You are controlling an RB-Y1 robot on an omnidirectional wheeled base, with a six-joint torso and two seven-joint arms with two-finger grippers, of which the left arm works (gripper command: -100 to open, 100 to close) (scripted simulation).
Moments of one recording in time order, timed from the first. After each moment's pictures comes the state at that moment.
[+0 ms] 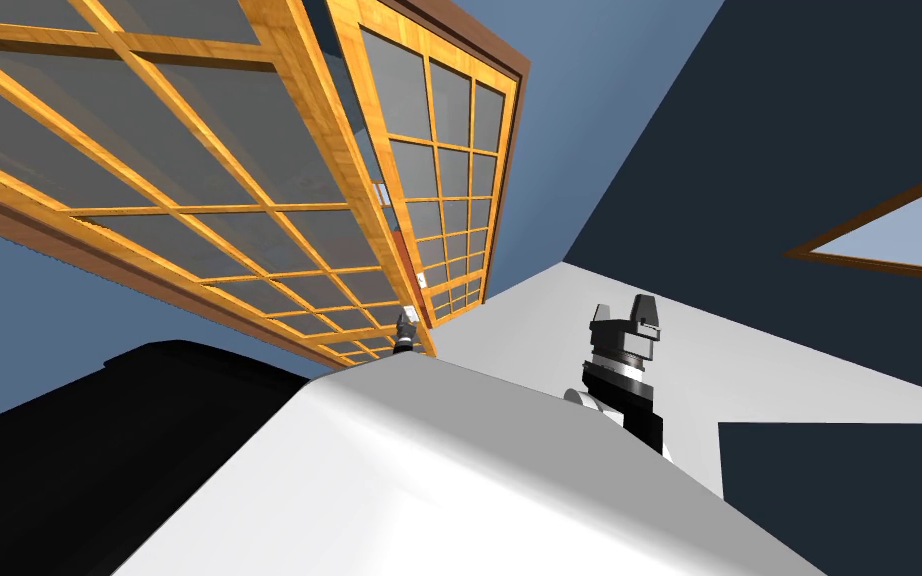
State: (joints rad) arm 0.00 0.14 0.27 -0.66 0.27 -0.88 0.47
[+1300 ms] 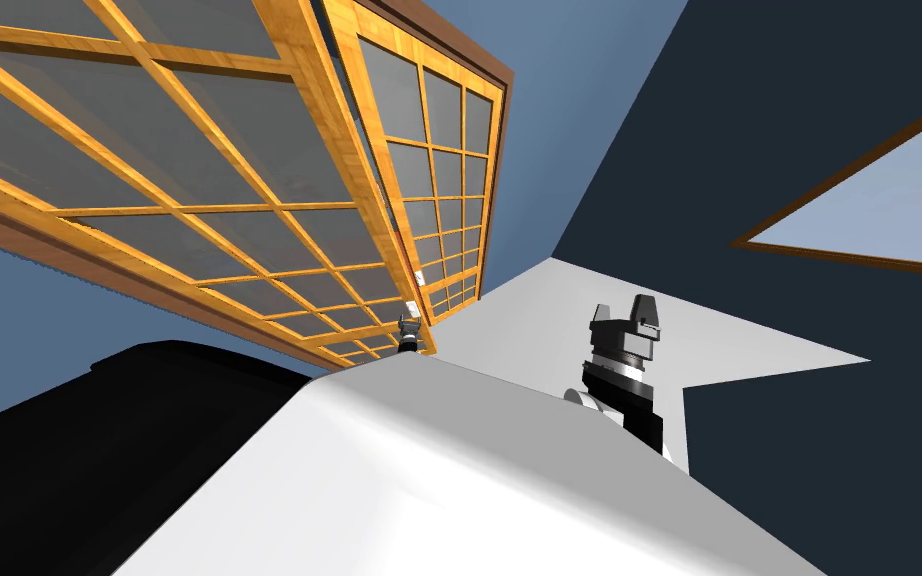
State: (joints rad) arm -0.04 0.12 0.22 -0.65 0.40 -0.88 0.79
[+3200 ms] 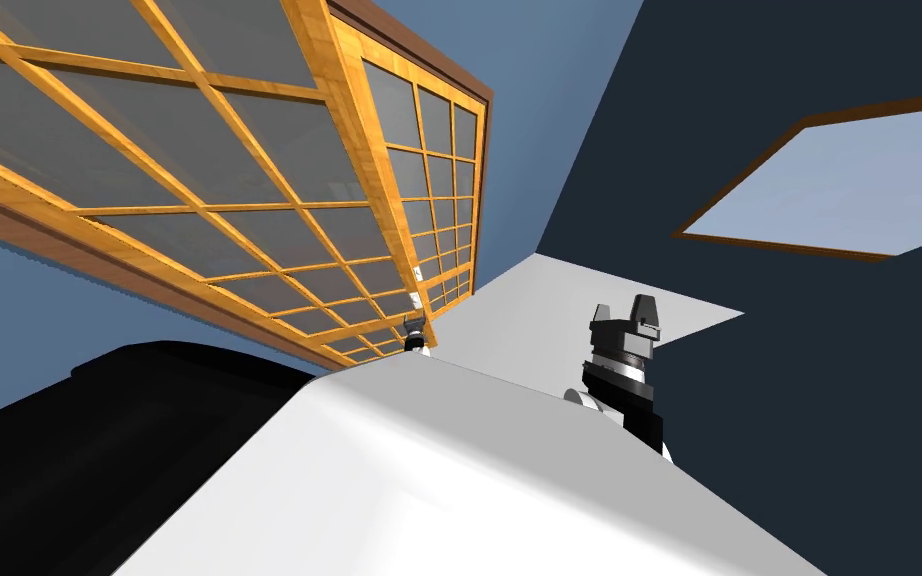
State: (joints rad) arm -0.09 0.09 0.16 -0.66 0.58 -0.87 1.23
